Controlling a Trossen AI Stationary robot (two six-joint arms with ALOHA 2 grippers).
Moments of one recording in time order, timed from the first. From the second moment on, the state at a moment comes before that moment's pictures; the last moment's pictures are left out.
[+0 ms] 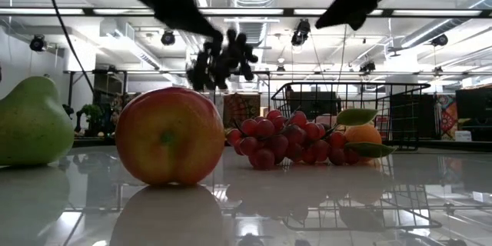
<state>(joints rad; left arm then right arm) -0.10 1.27 0.88 -0.13 -0.30 0.09 -0.12 1.06 0.86 -0.32 0.05 0.00</state>
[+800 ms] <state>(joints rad) -0.10 1.24 0.86 0.05 -0.29 0.12 -0.10 1.36 0.90 0.08 -0.06 -0.19</state>
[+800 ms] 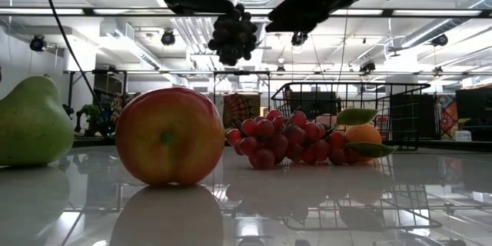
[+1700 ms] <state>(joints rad) -0.10 1.24 0.86 0.05 -0.24 0.20 -0.11 1.51 1.08 -0.03 -0.12 -0.34</state>
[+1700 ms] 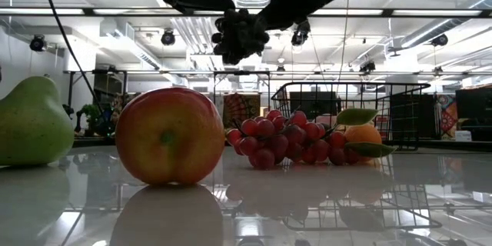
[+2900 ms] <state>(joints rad) -0.10 1.26 0.84 0.15 -0.24 0.19 -0.11 1.53 1.08 0.06 -0.30 -0.19</state>
